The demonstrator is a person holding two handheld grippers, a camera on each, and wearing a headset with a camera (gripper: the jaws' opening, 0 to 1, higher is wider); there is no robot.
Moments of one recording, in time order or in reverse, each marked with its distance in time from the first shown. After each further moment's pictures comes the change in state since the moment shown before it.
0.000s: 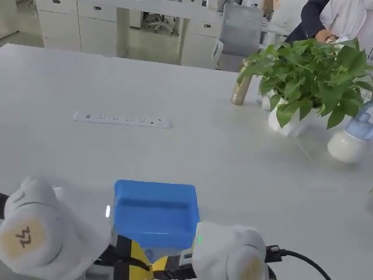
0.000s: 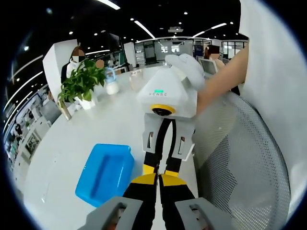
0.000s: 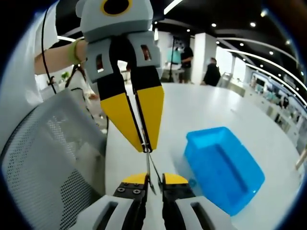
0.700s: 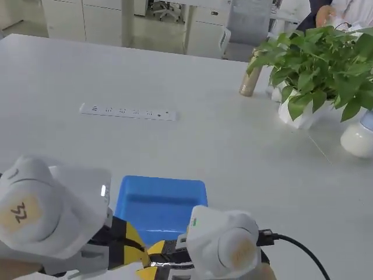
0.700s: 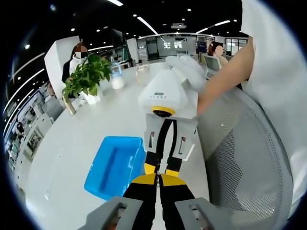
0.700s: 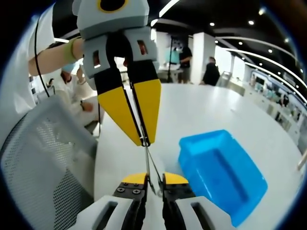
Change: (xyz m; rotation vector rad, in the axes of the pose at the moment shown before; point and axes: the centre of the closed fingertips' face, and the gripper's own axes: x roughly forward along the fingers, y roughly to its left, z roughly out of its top) left arm -0.008 0.022 -0.013 -0.003 0.037 0.010; right arm 0.017 -0.014 0.009 0.016 -0.005 0.008
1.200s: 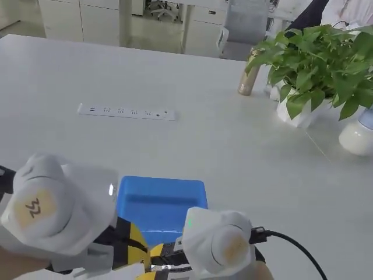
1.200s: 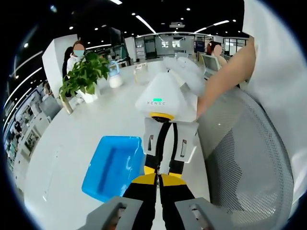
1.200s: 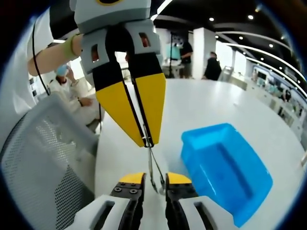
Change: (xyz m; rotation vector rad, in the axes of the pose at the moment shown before) left arm 0.008 0.002 0.000 -0.003 0.010 -0.028; right arm 0.003 0.002 -0.008 0.028 0.027 0.031
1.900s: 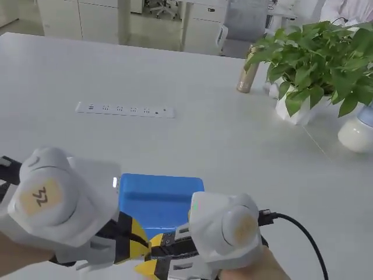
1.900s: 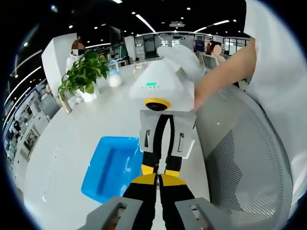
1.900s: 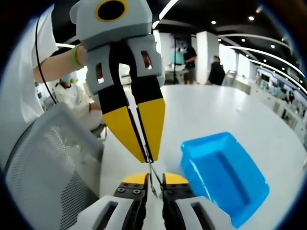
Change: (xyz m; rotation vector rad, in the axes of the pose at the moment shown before) left arm 0.002 0.000 0.004 -0.005 0.007 -0.011; right arm -0.012 0.002 0.017 -0.011 -0.037 0.050
